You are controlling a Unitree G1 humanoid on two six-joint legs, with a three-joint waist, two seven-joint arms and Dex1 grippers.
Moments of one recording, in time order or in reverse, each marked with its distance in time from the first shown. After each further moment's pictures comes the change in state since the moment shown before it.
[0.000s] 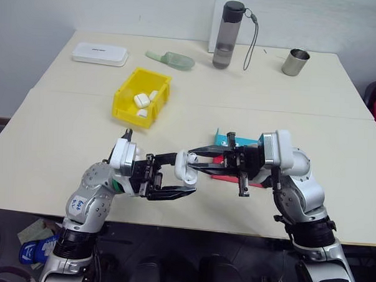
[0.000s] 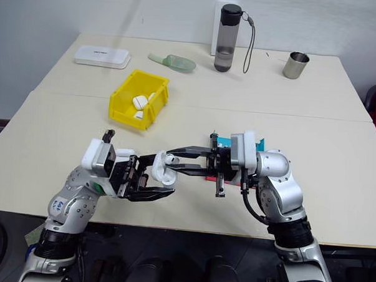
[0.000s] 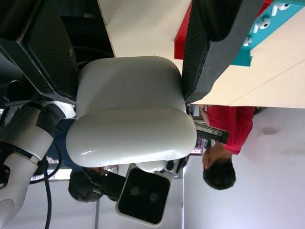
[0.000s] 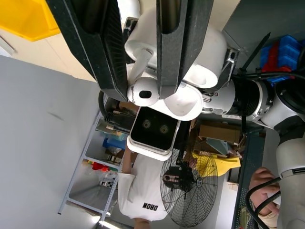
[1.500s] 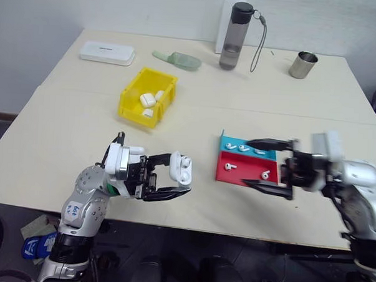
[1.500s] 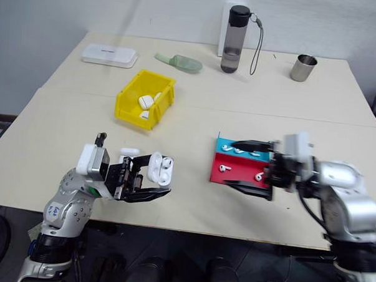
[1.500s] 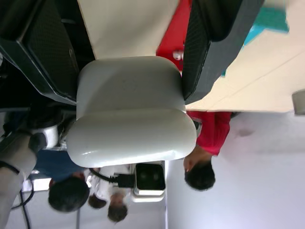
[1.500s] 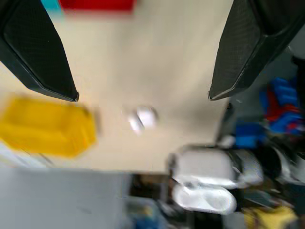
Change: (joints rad) left arm 0.067 0.033 0.033 0.004 0.042 -0.081 -0.001; right arm 0.316 -0.395 -0.383 -0.015 0.089 0.221 0.015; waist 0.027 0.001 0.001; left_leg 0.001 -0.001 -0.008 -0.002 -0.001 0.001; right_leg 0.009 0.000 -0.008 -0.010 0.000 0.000
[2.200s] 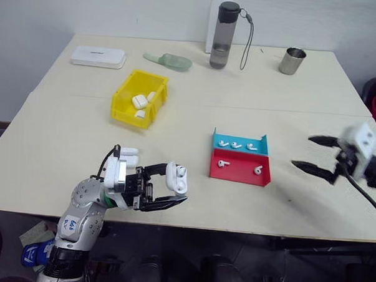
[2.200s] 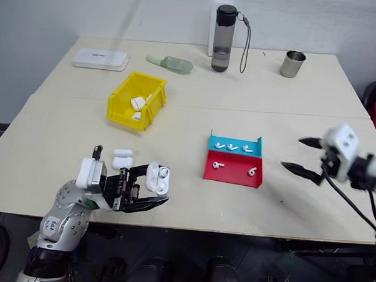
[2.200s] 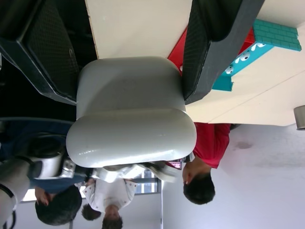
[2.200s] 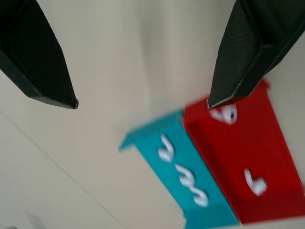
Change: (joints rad) left arm 0.073 -0.006 -0.023 -0.025 0.018 -0.070 0.043; right arm -0.260 -0.198 0.088 0.387 -0.341 0.047 -0.102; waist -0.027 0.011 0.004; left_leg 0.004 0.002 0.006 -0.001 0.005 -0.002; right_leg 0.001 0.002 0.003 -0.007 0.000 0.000
